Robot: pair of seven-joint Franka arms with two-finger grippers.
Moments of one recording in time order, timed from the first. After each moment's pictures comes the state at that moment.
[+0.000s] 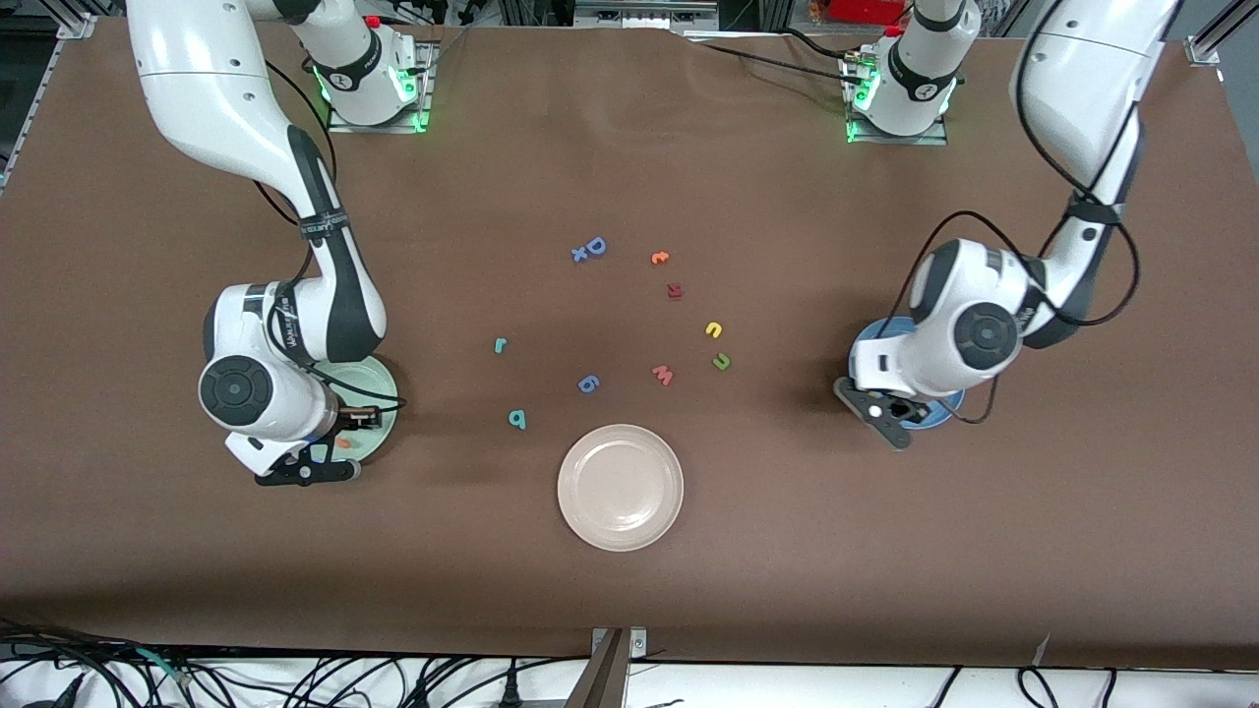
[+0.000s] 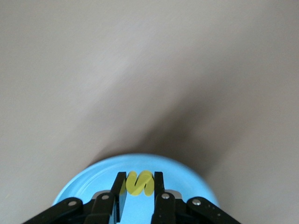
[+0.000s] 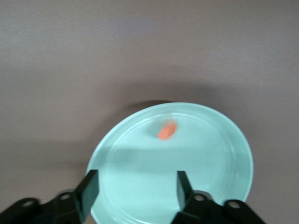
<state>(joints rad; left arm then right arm) 0.01 0.54 -0.19 -1.83 0.12 2.27 0.55 0.36 0.72 -0.22 -1.48 0.03 2.09 0.10</state>
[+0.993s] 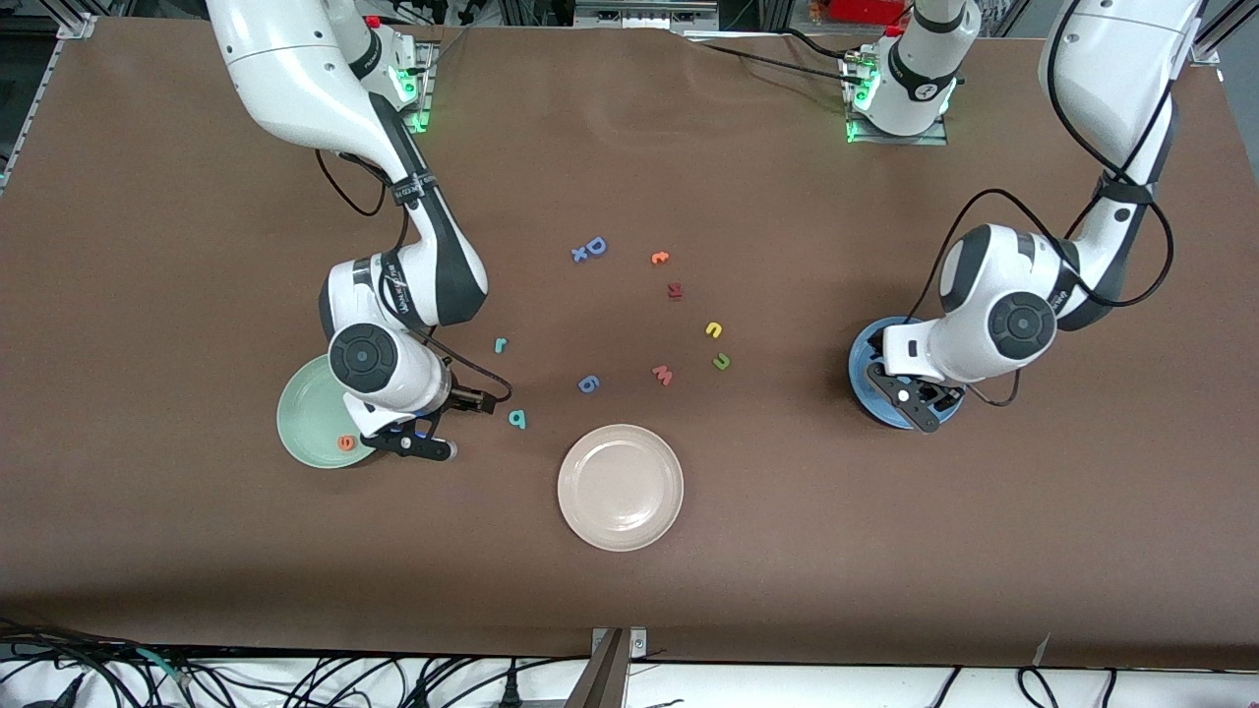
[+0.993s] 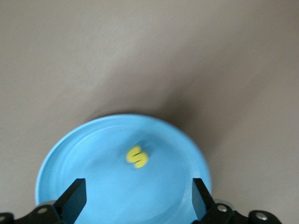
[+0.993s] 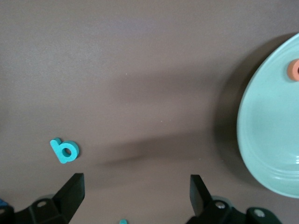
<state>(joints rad) 0.05 0.46 -0.26 -1.91 0.12 2.22 0.51 0.53 0.72 -0.19 -1.48 0.16 2.09 0.48</state>
